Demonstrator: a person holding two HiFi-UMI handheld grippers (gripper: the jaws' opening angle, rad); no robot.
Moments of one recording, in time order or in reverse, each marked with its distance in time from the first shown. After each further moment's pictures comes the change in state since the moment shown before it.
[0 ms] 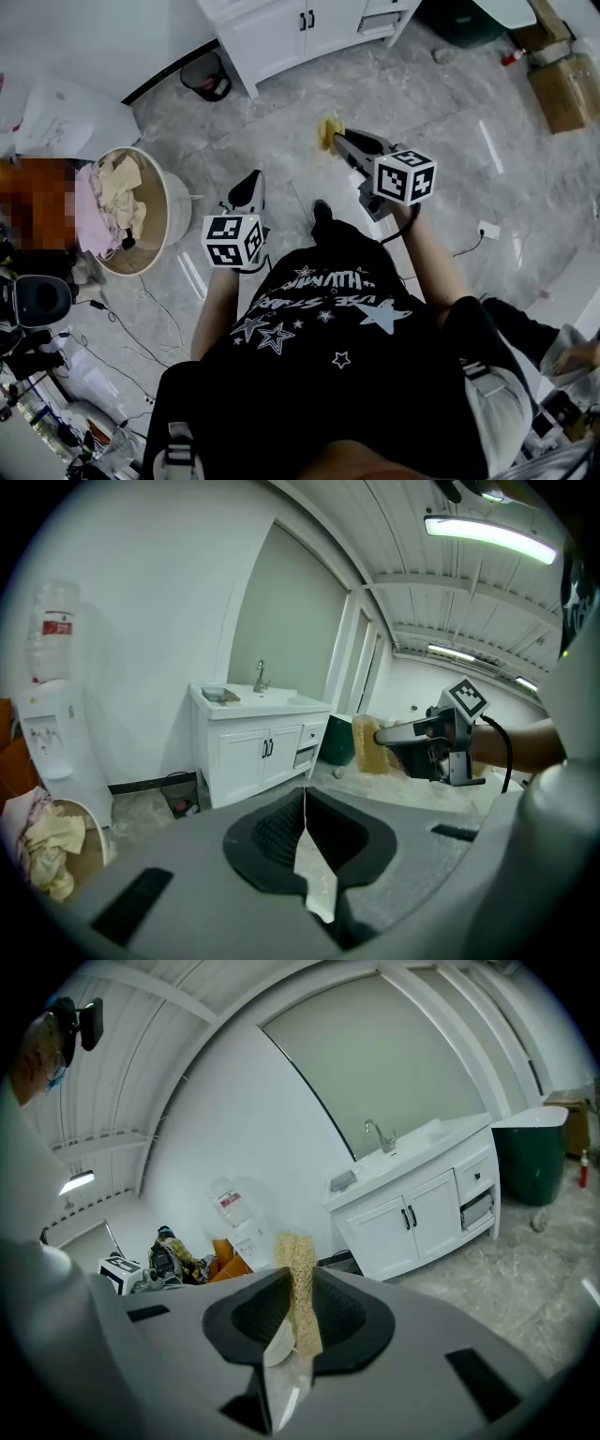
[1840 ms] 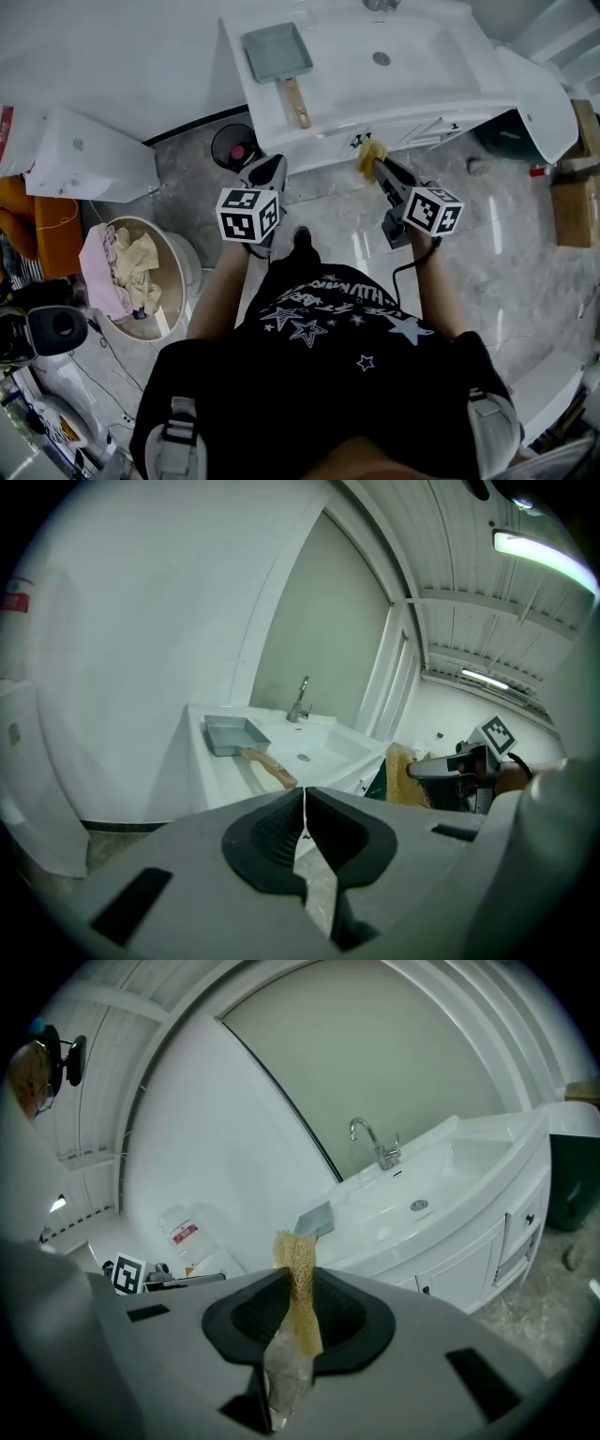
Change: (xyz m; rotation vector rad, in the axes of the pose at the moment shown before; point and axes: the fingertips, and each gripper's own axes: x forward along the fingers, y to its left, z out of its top) left arm 0.310 0.253 0.294 -0.102 -0.085 0.037; right arm 0.272 -0.197 0.300 0.051 -0.034 -0.024
